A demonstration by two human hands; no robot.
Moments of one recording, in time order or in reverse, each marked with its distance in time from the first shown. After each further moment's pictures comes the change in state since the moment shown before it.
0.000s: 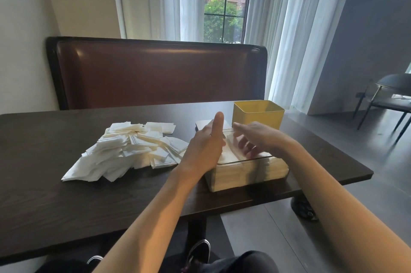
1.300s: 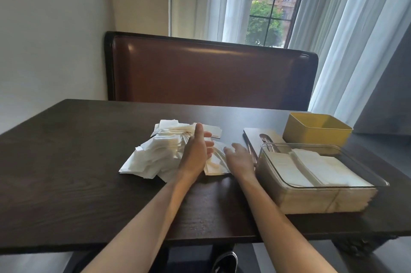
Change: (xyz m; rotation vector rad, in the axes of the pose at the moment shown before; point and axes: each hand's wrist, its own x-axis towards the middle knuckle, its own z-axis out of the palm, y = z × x) left_hand 0.039 -0.130 -0.093 -0.495 0.340 -0.286; right_hand 0.094 -0.046 0.185 0.030 0.323 -0.097
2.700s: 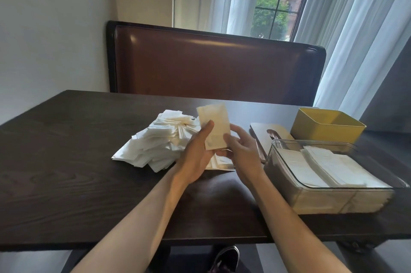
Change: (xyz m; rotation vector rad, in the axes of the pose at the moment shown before) left_hand 0.006 -0.014 -0.019 -0.456 -0.324 0.022; right_hand -0.021 -0.010 -0.005 0.921 -0.252 -0.265
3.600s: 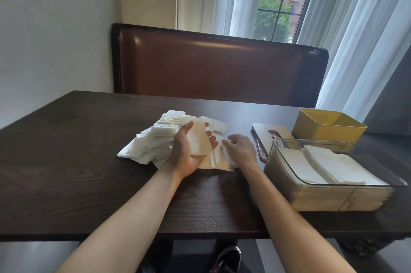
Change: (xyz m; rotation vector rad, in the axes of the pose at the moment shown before) left_hand 0.010 0.008 -0.028 -0.311 0.191 -0.149; right_hand 0.042 0.026 -0.006 -0.973 0.176 0.208
